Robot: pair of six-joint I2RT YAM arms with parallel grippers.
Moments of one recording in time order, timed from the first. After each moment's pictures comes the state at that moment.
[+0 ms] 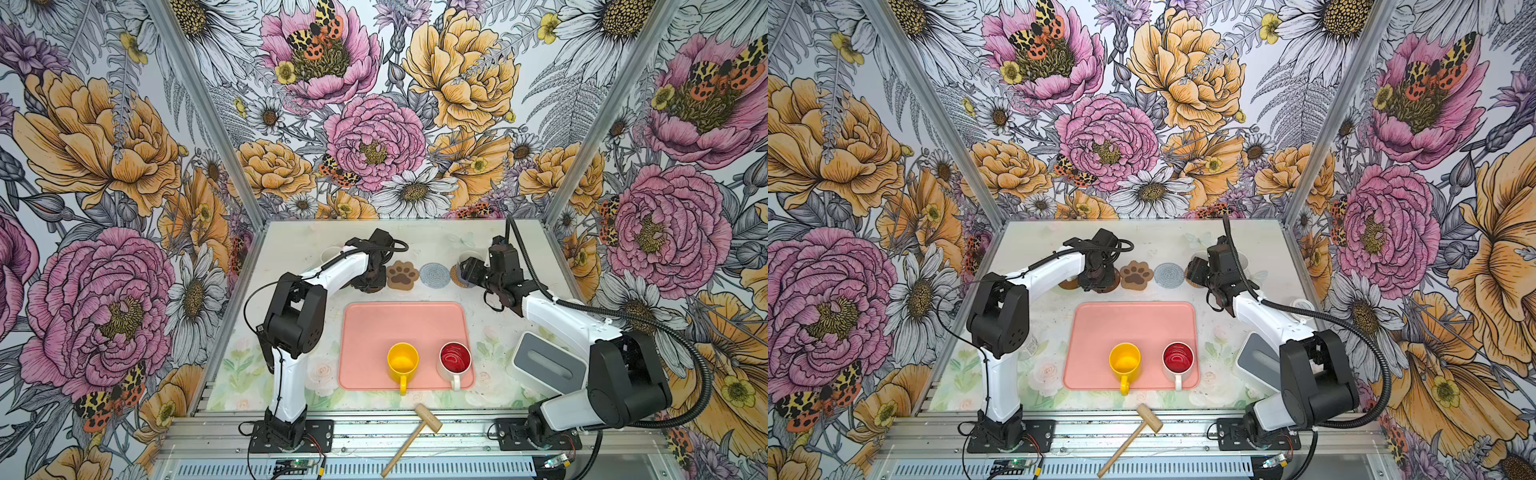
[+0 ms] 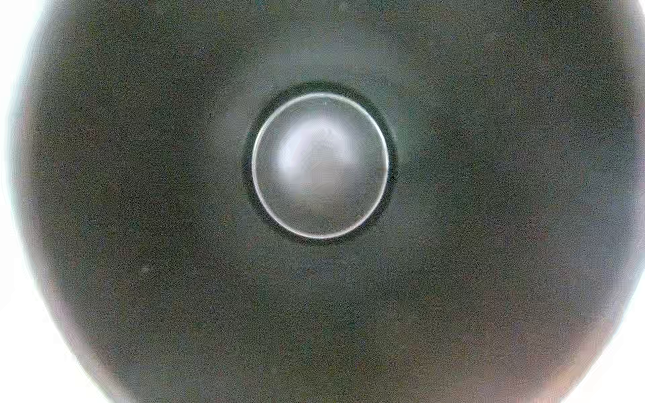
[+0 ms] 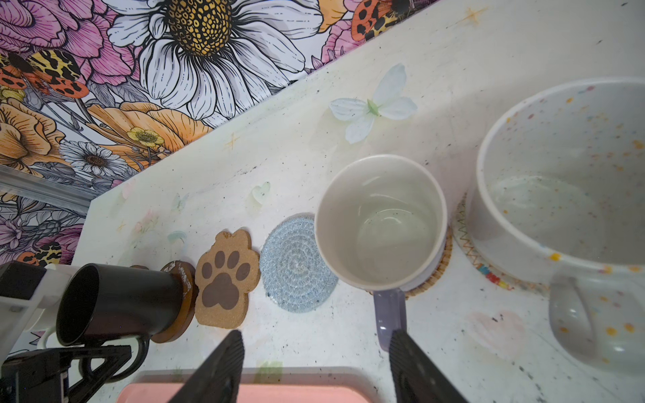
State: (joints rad) left arm -0.49 2.03 1.63 -0.96 -0.20 -0.48; right arm 0.27 1.45 0.92 -0.12 -0.02 0.60
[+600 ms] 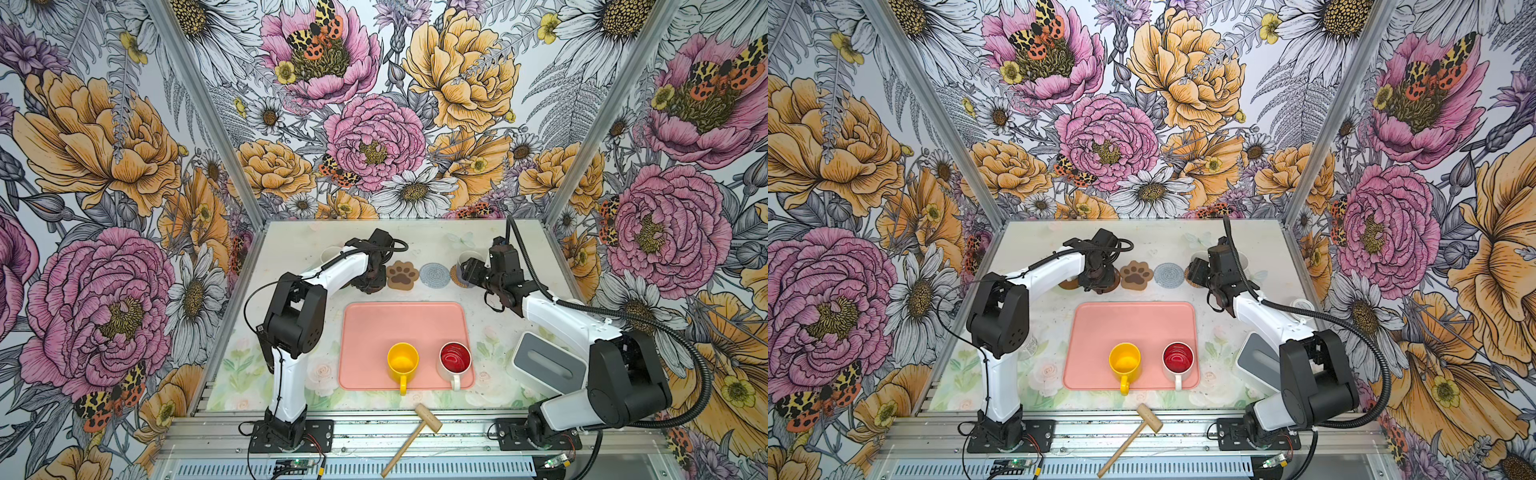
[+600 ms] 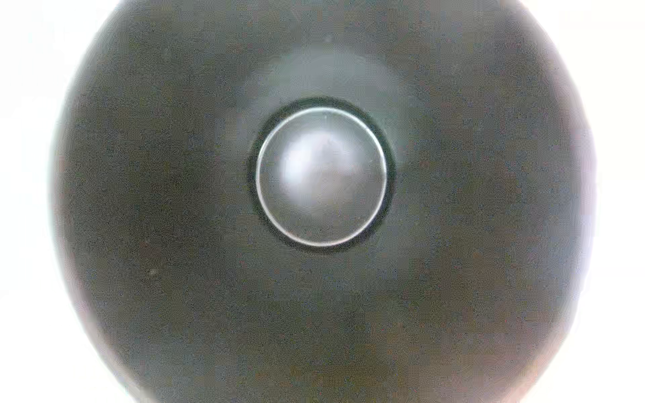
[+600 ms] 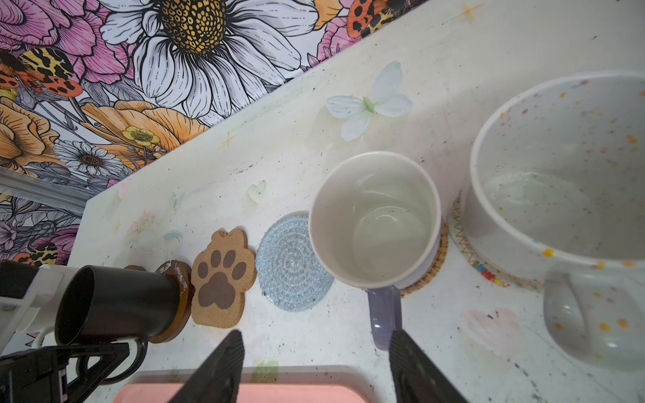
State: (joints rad) left arm -0.49 2.03 1.62 -0.94 -0.20 -0.49; right arm 0.27 1.45 0.91 -0.12 -0.02 0.60
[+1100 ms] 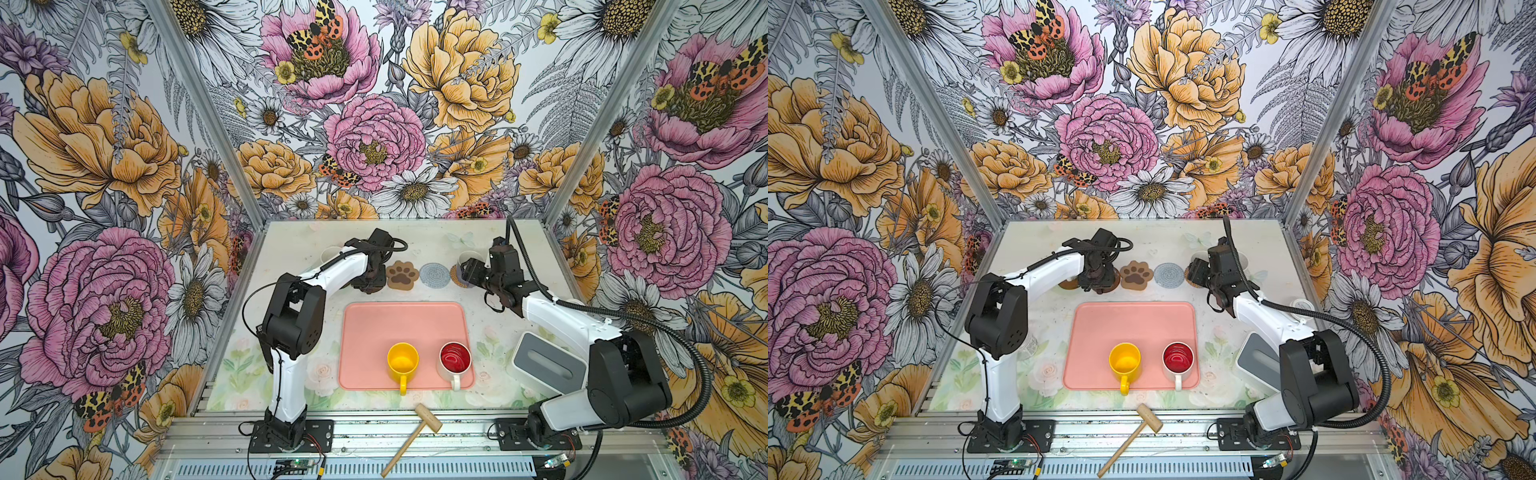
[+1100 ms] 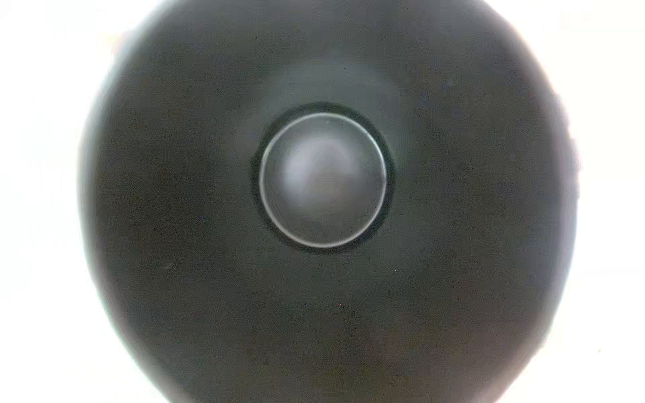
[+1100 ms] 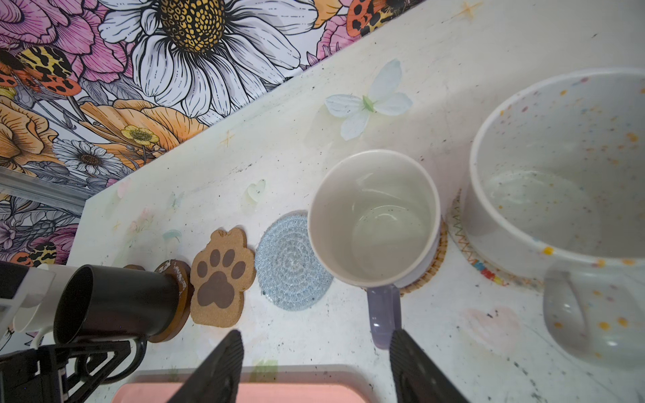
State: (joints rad) left arm -0.49 1.99 1.60 -0.94 -0.21 -0.50; right arm 0.27 1.45 0.90 -0.12 -0.02 0.60
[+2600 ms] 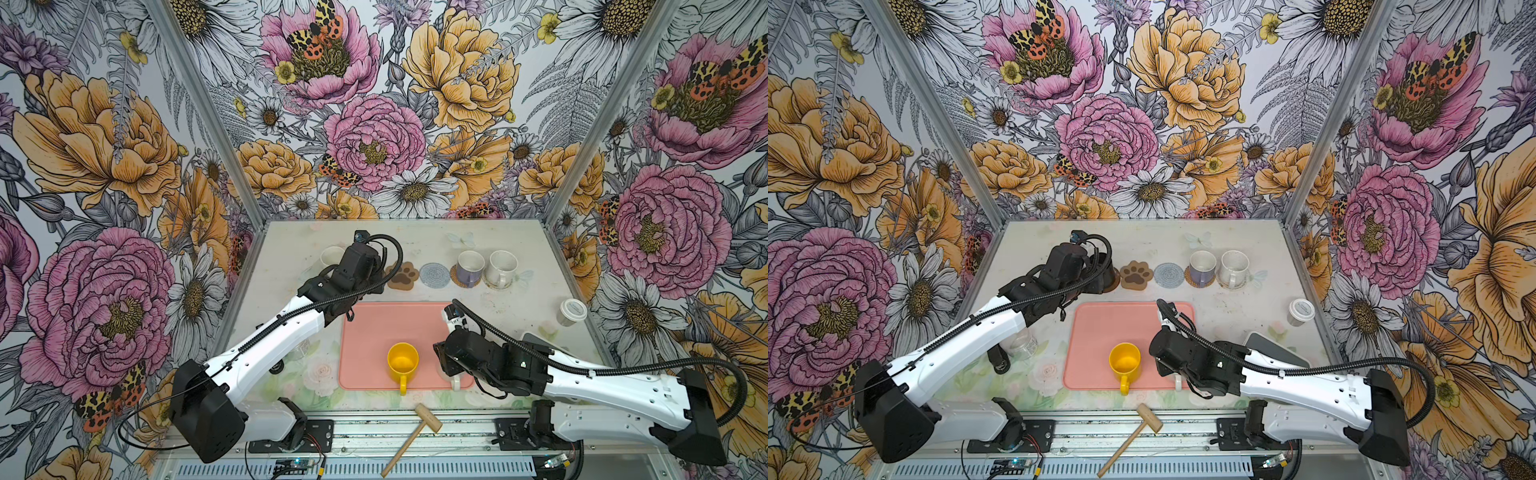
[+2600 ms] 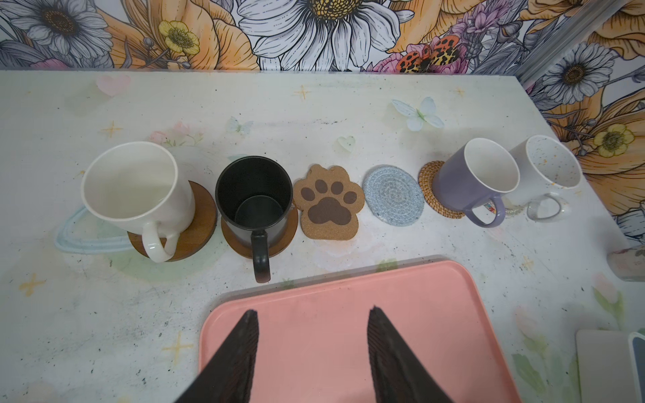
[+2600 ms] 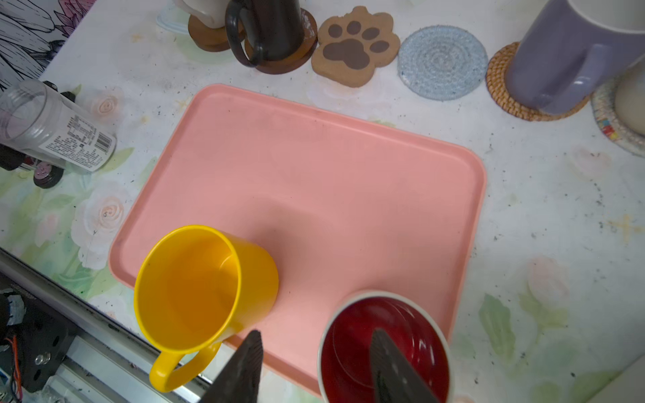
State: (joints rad) left arm -0.65 1.31 1.16 -0.56 -0.29 -0.43; right arm 1.19 1.03 0.80 -0.73 0.40 0.75
